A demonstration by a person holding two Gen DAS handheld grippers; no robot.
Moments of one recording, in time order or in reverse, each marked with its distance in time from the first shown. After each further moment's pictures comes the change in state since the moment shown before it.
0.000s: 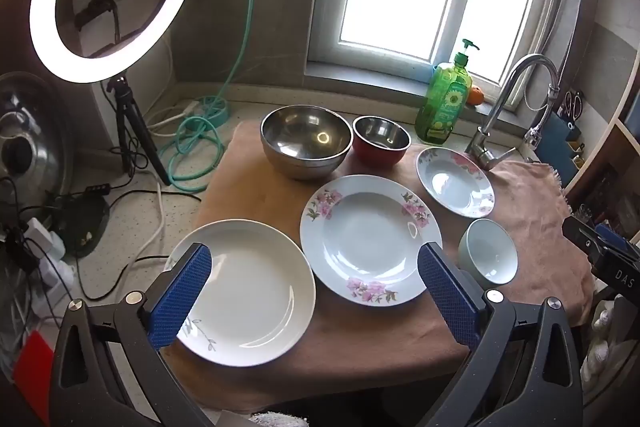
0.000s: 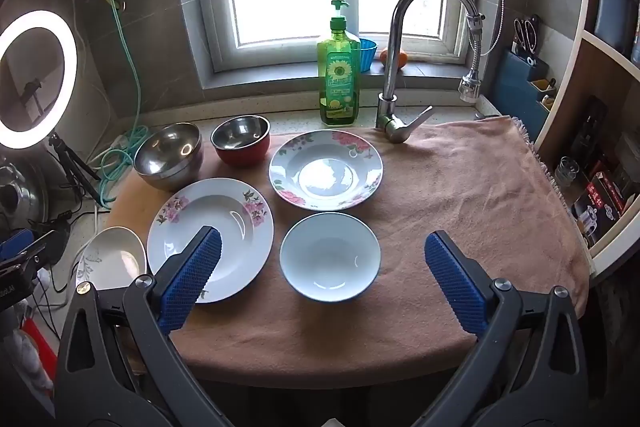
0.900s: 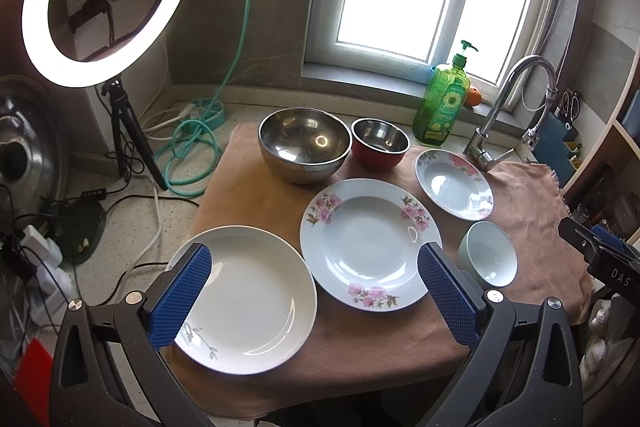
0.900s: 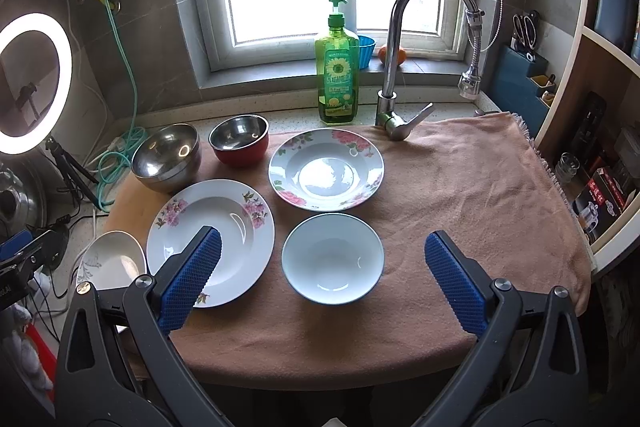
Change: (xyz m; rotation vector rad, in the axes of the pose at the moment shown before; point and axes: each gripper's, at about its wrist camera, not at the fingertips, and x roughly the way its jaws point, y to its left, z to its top) left arm 0.003 0.000 0.004 0.003 -0.006 -0.017; right arm 0.005 0.004 0.000 0.018 0.003 -0.004
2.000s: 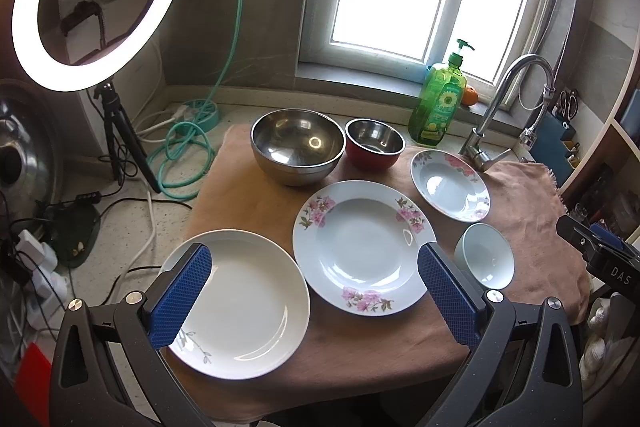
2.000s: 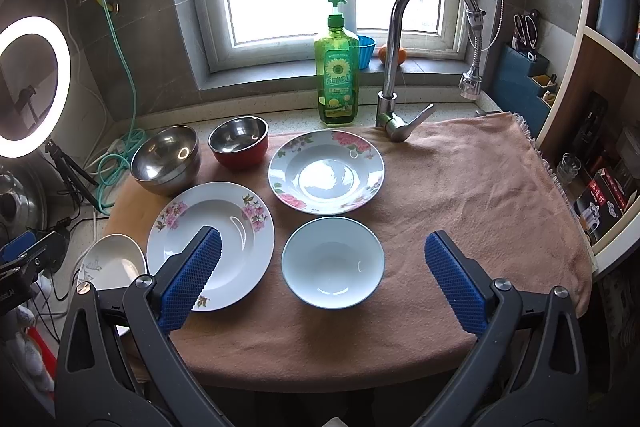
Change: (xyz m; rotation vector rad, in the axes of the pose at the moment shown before) left arm 0.006 -0.003 0.006 0.003 0.007 -0.013; right arm 0.002 0.000 0.004 0.004 0.003 0.003
